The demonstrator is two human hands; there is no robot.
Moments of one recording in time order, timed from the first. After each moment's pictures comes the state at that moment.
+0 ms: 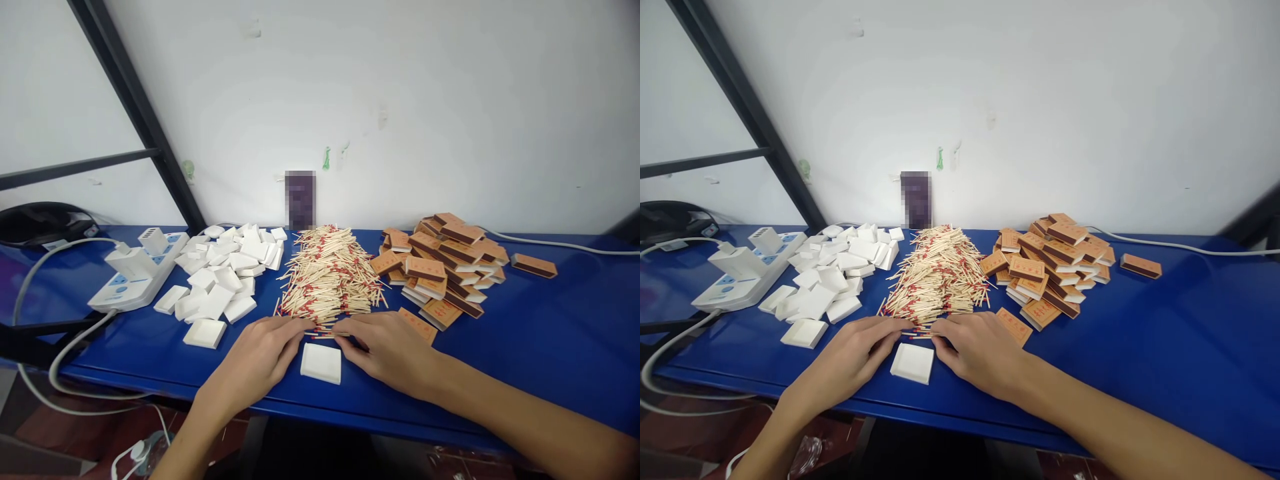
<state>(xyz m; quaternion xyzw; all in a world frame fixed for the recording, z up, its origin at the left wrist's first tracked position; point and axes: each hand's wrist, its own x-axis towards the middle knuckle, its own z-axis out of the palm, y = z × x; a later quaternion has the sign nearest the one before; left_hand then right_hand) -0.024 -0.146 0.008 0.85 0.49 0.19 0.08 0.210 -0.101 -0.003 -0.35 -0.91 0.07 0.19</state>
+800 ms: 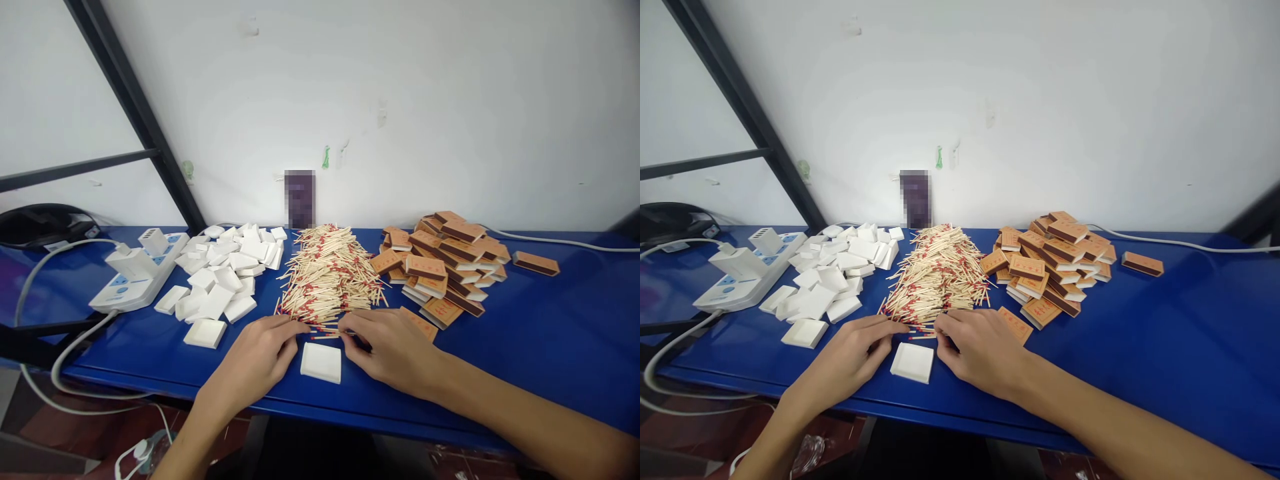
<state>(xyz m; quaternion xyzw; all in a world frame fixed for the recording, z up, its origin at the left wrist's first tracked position) -0.024 -0.145 0.006 0.84 0.50 0.20 0.09 0.212 -0.102 -0.001 -0.35 -0.91 0.05 0.22</state>
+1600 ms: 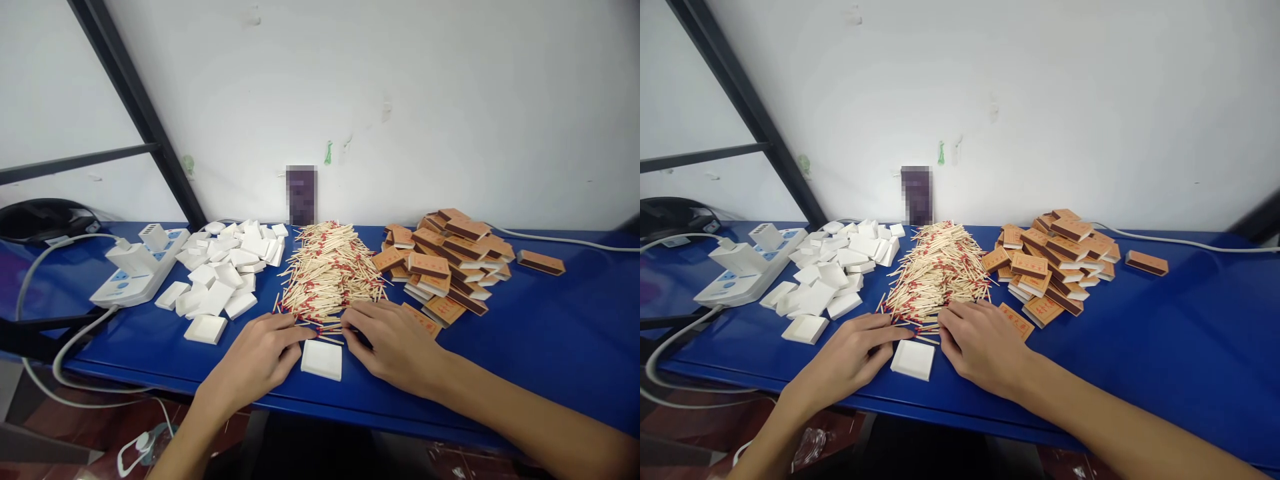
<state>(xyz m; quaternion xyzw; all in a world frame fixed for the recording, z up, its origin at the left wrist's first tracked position) -0.024 -0.148 0.010 0.87 0.46 0.18 0.06 0.212 -0.101 -0.001 -0.35 -0.92 0.01 0.19</state>
